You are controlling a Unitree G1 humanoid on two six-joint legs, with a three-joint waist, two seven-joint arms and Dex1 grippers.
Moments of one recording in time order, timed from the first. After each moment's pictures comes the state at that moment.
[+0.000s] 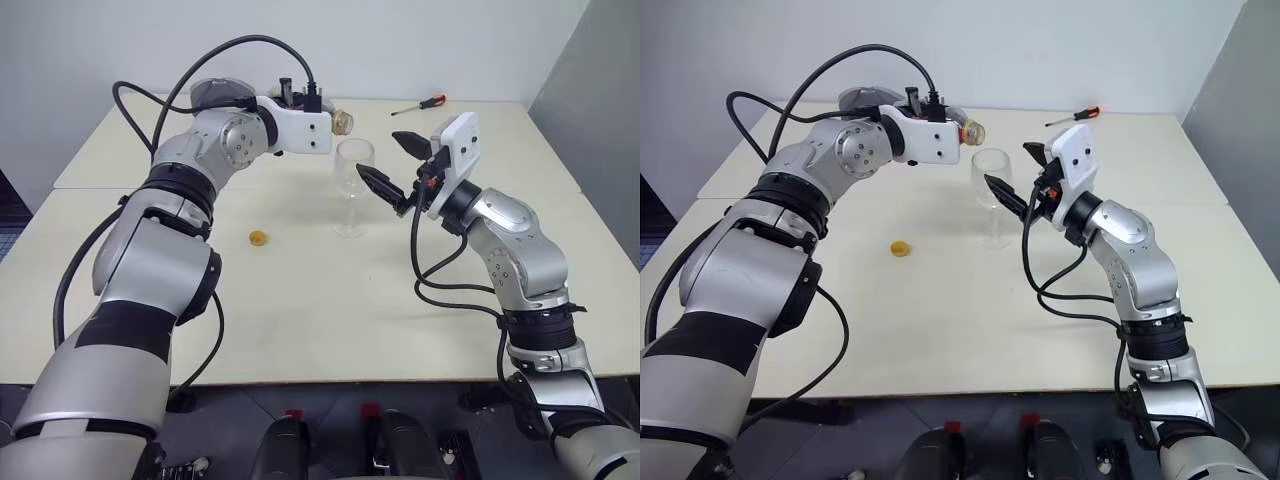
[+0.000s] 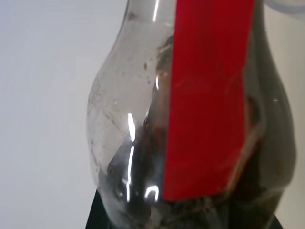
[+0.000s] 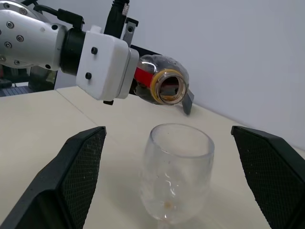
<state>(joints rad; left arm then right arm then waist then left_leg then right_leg) -1.51 0.47 -0.47 1.35 0.69 -0.57 -0.25 -0.72 -0.33 0.03 -0.10 0.33 0.43 0.56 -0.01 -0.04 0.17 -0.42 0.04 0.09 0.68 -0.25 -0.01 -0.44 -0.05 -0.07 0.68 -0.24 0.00</state>
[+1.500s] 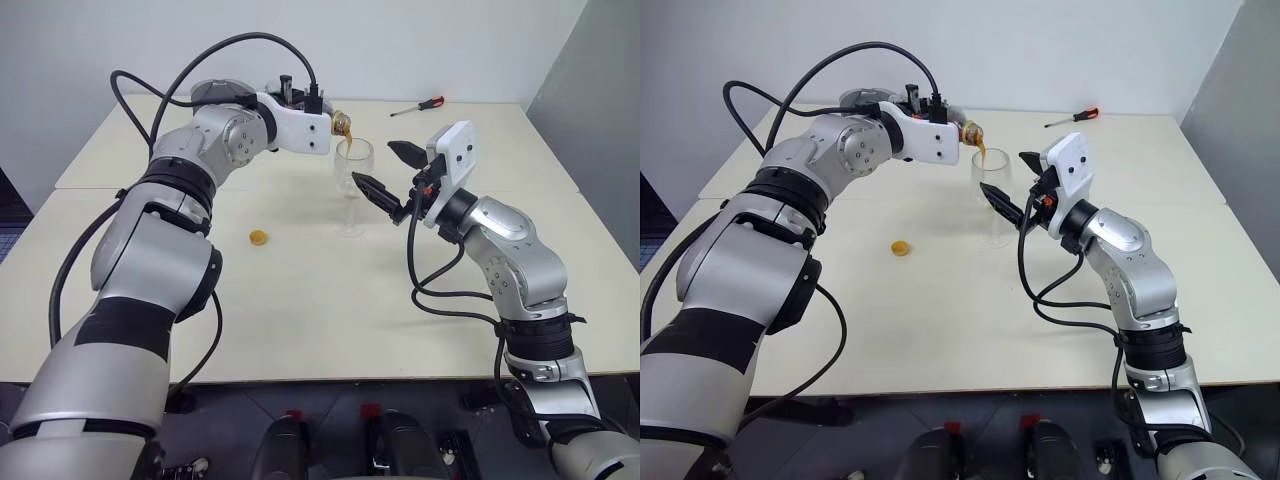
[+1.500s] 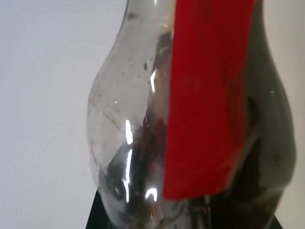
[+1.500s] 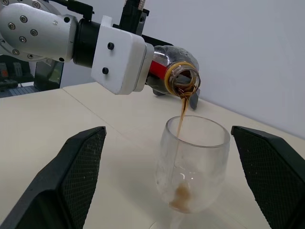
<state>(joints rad) -1.54 0.47 -0.51 1.37 0.76 -0.55 -0.20 -0.69 -0.31 0.03 -0.16 0.34 0.50 0.54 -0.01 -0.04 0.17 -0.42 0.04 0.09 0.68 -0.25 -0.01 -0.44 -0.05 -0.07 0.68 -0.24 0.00</state>
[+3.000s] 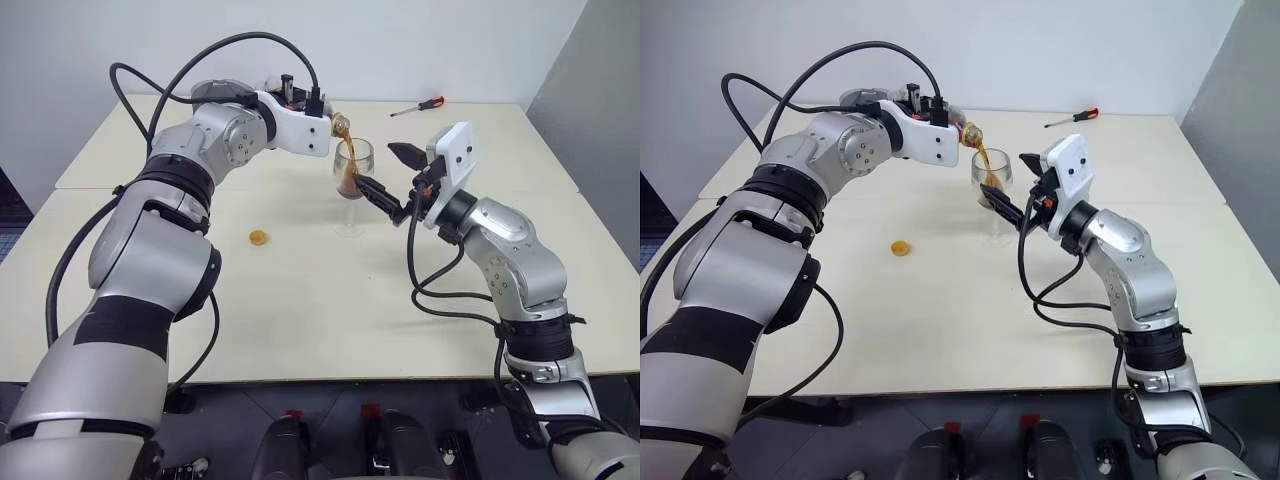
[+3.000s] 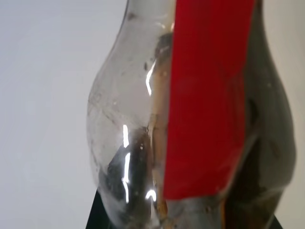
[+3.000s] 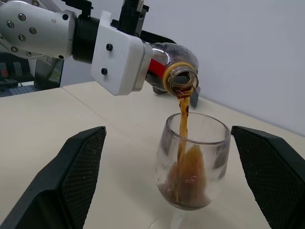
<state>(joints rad) -1.55 0.48 -0.54 1.38 0.80 -0.55 -0.16 -0.68 -0.31 0.03 -0.16 0.34 0.50 0.54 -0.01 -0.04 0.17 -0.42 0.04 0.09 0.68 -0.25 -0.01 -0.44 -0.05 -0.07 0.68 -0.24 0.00</state>
